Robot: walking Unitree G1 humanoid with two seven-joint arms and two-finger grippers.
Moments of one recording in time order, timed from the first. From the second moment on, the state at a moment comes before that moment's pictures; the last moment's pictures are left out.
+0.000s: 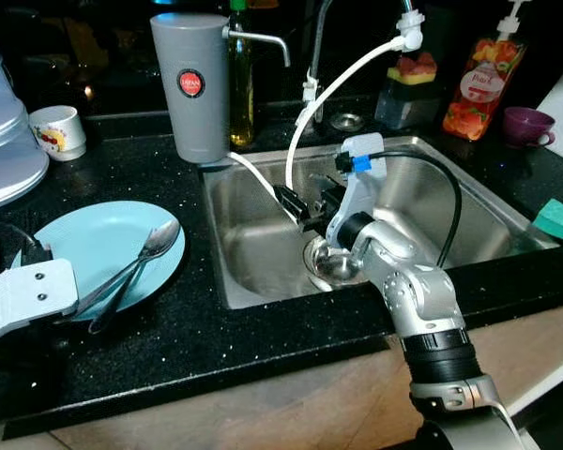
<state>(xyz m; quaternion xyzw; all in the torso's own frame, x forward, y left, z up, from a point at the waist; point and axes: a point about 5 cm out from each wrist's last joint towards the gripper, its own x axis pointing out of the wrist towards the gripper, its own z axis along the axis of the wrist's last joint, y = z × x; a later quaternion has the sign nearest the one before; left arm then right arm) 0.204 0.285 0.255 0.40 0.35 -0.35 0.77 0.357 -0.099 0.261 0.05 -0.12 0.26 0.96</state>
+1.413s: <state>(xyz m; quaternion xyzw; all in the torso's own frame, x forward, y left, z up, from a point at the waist) 0.264 0.291 0.245 0.51 0.18 -0.25 0.81 0.357 -0.099 0.260 0.05 -0.11 0.26 0.96</state>
